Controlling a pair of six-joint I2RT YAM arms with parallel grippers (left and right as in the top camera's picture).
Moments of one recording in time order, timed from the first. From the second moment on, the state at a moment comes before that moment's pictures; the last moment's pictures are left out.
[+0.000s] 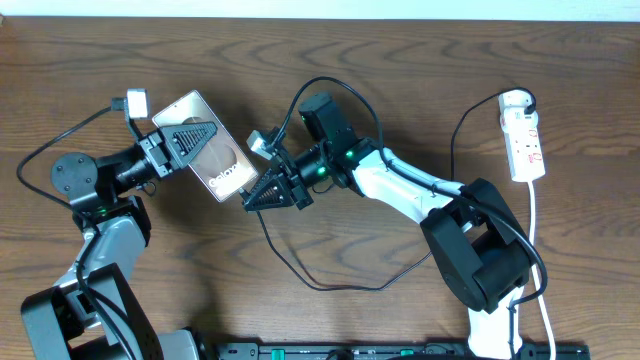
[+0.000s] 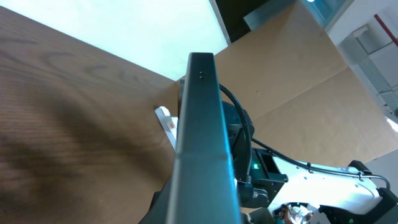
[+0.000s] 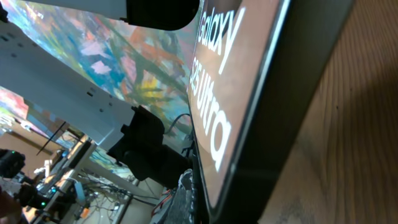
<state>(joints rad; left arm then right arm) 0.38 1.52 0.63 1.20 1.44 -1.27 0.67 2.06 1.35 0.02 -1.42 0.02</state>
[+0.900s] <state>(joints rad) 0.39 1.52 0.64 1.20 1.44 -1.27 0.67 2.06 1.35 0.06 -1.41 0.15</state>
